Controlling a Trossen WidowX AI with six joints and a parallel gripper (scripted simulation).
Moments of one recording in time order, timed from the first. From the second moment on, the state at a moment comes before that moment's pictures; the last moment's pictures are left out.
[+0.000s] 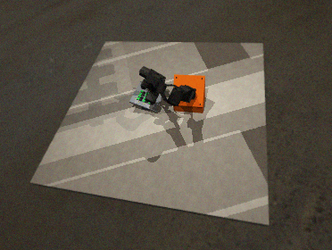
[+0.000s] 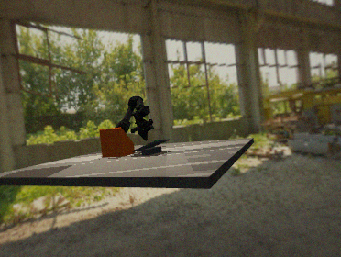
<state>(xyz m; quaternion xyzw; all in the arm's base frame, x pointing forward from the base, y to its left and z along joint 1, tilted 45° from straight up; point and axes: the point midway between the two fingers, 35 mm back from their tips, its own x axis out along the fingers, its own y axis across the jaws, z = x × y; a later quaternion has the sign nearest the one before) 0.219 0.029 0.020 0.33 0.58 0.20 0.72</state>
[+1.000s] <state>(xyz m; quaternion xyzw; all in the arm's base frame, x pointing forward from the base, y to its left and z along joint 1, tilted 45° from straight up) 0.241 0.019 0.001 0.32 0.59 0.20 0.72</state>
